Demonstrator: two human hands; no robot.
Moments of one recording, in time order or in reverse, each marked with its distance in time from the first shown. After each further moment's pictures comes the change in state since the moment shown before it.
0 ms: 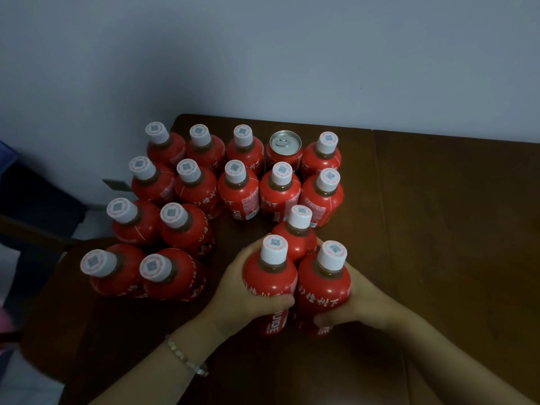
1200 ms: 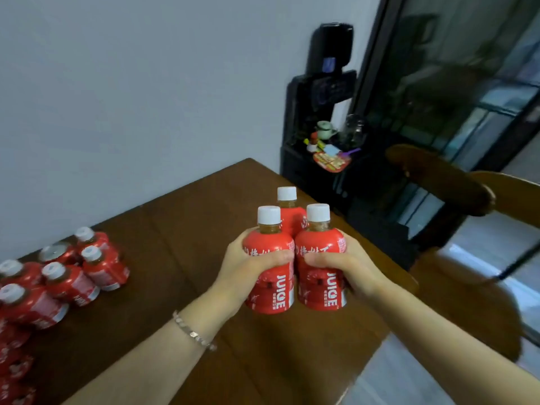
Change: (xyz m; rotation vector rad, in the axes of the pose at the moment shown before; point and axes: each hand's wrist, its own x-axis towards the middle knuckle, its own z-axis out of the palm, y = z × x) left_hand -0.171 0.168 0.290 0.012 -0.663 0.098; right_hand -0.411 -0.050 0.049 0.198 1.130 -0.219
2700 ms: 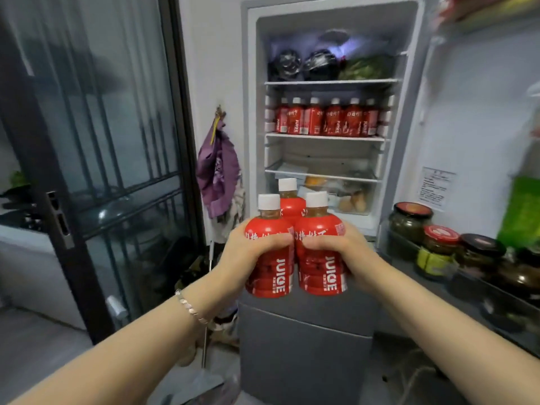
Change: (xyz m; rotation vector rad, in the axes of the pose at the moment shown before) left_hand -0.522 -0.082 1.248 -0.132 -2.153 -0.038; right_hand -0.990 0.054 -0.709 -0.064 2.124 -0.216
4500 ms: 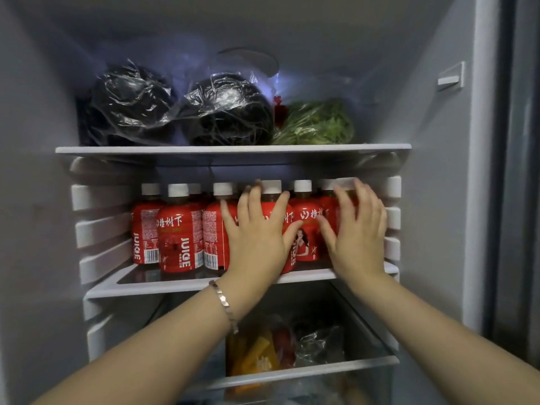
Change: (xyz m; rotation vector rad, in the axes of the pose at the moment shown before) left_hand 0.648 -0.077 0.159 1.242 0.183 0.965; right_hand 0.504 0.039 -0.333 -1.444 1.202 -0.518
